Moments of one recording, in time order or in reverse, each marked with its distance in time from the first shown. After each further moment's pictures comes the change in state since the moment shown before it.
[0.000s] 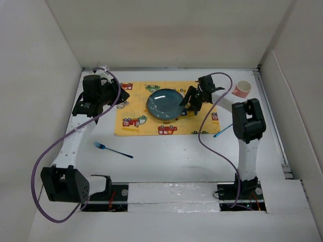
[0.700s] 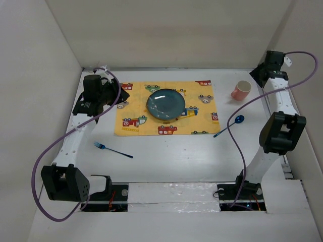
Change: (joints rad) left arm -0.002 0.014 0.002 -0.001 -0.025 0.011; right arm -0.486 -0.315 0.192 -0.217 0.605 -0.051
